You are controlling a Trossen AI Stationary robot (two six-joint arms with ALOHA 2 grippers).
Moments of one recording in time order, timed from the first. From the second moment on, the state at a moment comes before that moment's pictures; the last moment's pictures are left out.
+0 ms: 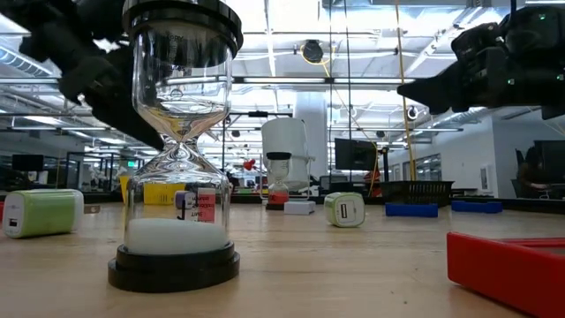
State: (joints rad) left arm -0.02 1.01 0.47 -0.21 -0.08 -0.08; right arm -0.26 0.75 0.02 0.80 -0.16 -0.11
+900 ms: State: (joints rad) left arm -0.49 1.01 0.55 -0.77 -0.10 -1.24; right arm -0.26 0.76 0.02 0.80 -0.13 -0.11
